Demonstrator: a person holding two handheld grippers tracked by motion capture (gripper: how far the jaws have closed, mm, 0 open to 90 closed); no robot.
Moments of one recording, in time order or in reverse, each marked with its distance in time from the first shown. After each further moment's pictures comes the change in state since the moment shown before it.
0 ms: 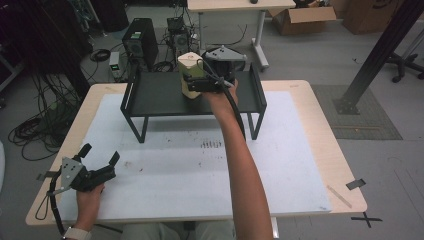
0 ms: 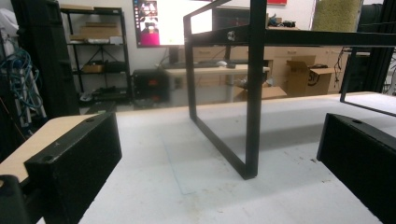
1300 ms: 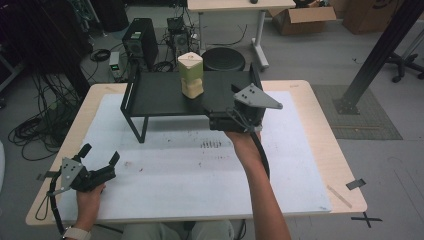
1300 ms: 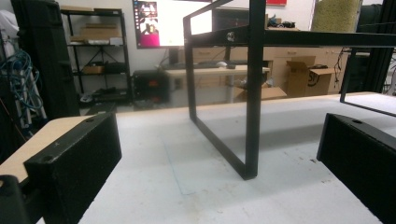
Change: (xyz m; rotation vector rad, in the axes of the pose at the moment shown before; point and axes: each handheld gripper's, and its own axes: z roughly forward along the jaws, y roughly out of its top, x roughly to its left) left arm 0.000 0.000 0.000 -0.001 0.000 0.004; right arm 0.024 -0.049 -0.106 -0.132 0.004 -0.020
